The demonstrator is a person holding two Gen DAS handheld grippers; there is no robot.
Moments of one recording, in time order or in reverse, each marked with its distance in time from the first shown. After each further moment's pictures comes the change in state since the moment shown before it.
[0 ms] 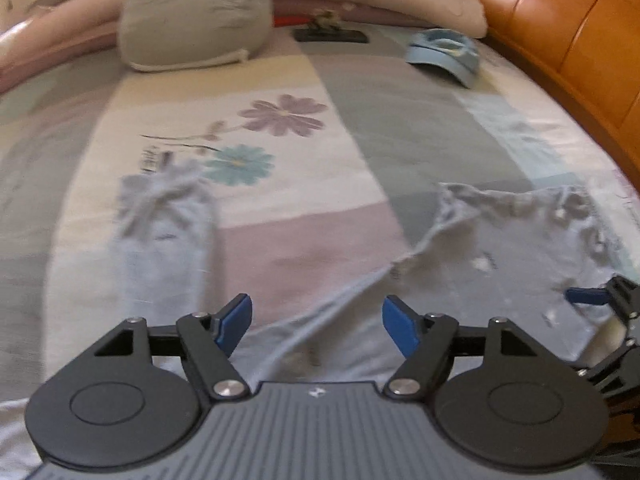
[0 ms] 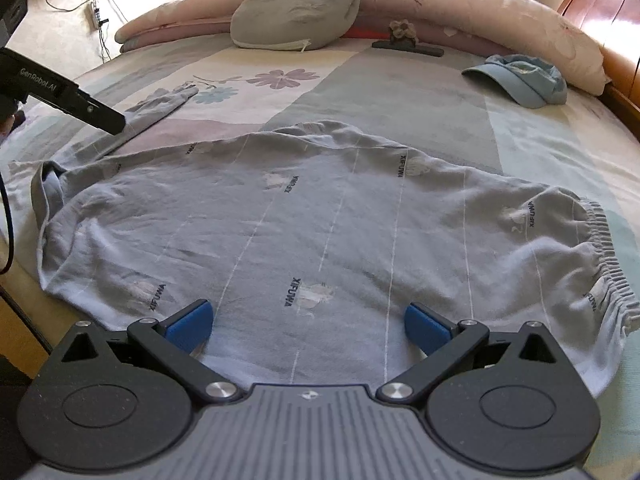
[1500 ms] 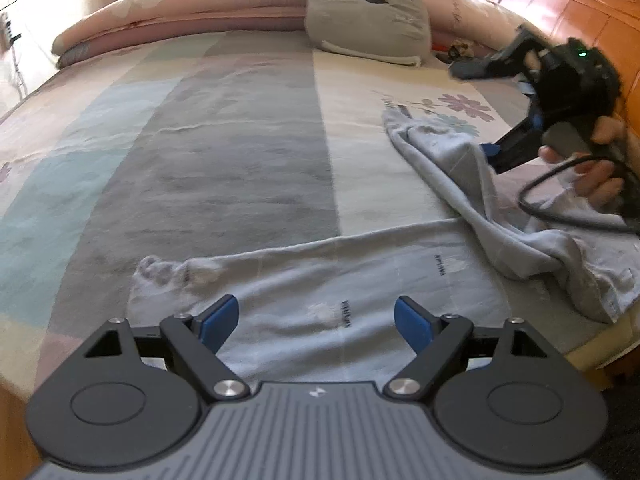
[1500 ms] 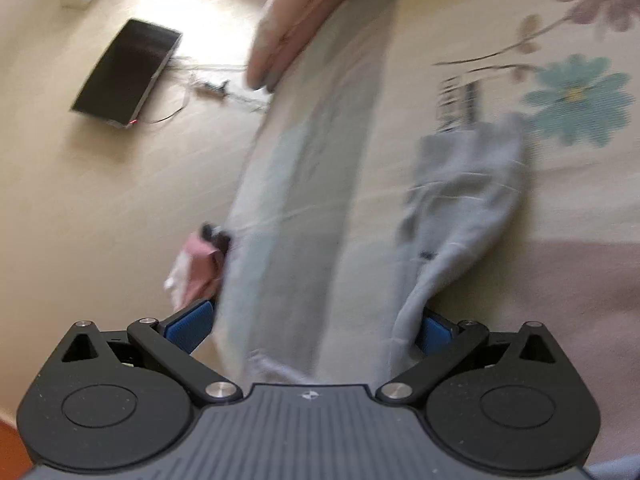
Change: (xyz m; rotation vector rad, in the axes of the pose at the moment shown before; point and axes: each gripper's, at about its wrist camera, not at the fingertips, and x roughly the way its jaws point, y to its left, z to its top) left arm -0.079 0.208 -0.156 -0.160 -0.105 0.119; right arm 0.192 0.184 0.199 0.510 0.174 0.907
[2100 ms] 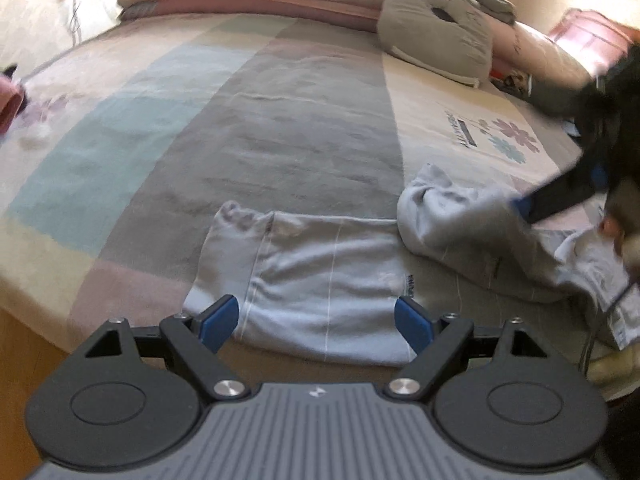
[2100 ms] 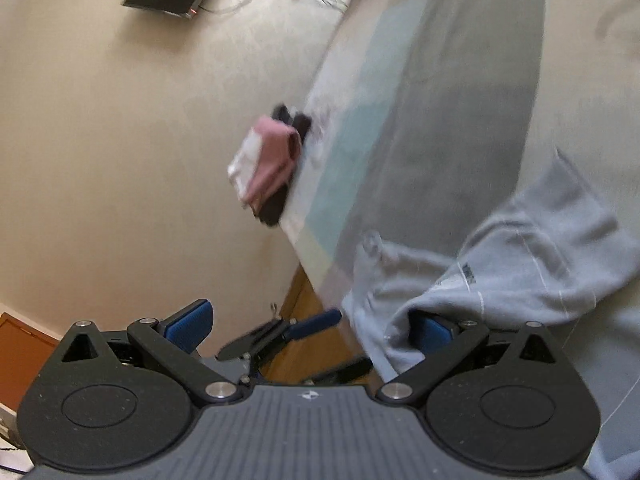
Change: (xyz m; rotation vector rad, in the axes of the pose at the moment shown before) left arm -0.018 0.045 -0.026 -0.211 0.007 0.028; right arm 0.073 0.077 -0.078 -0.068 0.315 0.117
